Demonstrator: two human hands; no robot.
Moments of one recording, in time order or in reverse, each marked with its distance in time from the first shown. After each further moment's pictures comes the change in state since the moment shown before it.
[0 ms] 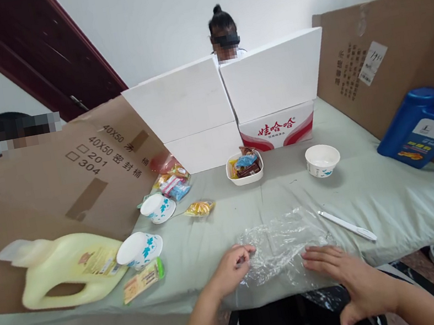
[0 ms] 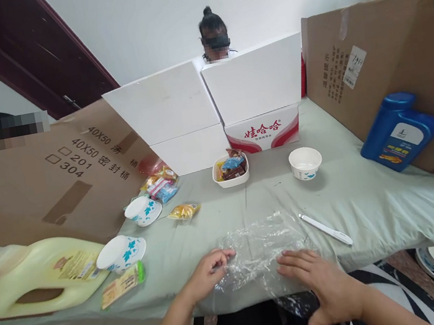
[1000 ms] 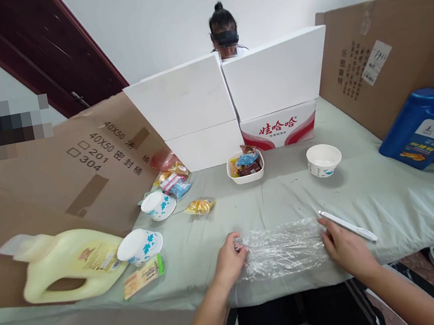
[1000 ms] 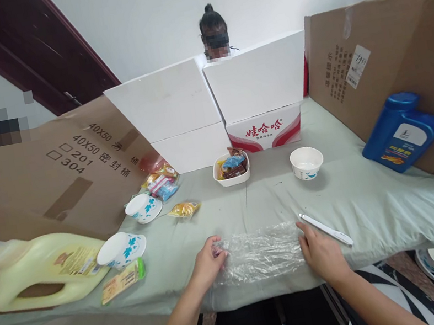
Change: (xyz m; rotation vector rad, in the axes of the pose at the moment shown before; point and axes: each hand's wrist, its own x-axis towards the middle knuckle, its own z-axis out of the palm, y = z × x) left_hand 0.023 -0.019 0.017 0.111 0.378 -0.315; right_hand 0.019 0.046 0.038 -0.281 0.529 0.649
